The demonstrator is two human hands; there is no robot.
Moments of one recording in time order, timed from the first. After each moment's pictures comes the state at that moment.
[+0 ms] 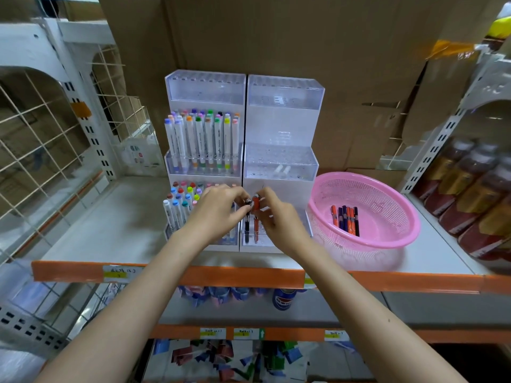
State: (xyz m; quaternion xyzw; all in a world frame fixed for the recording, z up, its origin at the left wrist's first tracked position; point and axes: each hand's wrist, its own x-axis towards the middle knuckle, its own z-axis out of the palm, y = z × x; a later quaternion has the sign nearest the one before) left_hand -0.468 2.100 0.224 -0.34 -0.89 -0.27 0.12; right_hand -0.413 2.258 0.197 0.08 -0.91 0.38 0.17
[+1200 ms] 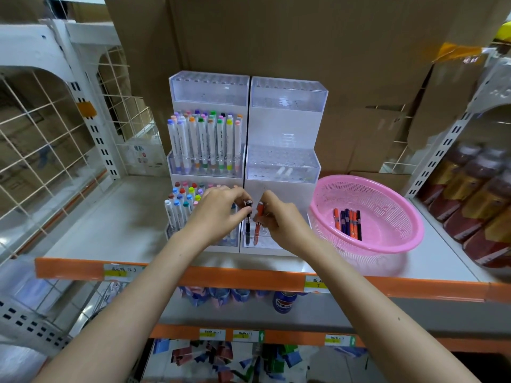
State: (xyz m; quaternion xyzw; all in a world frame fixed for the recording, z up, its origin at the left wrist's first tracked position) left_hand -0.472 2.099 0.219 -0.35 -0.89 -0.28 0.13; right_hand -0.419 2.270 0.201 0.11 -0.93 0.34 0.12
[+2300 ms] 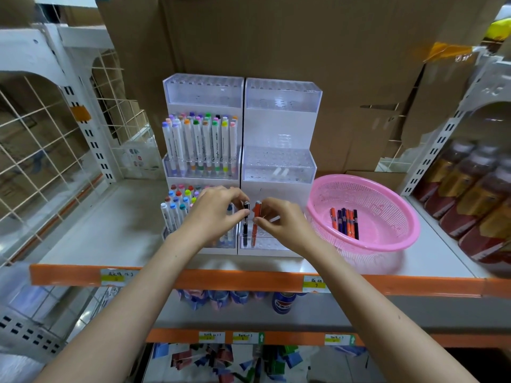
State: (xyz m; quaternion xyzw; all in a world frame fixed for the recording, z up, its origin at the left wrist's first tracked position) left_hand -0.472 2.098 0.224 -0.35 -0.89 -0.27 0.13; right_hand -0.420 2.279 0.197 0.10 -0.90 0.38 0.15
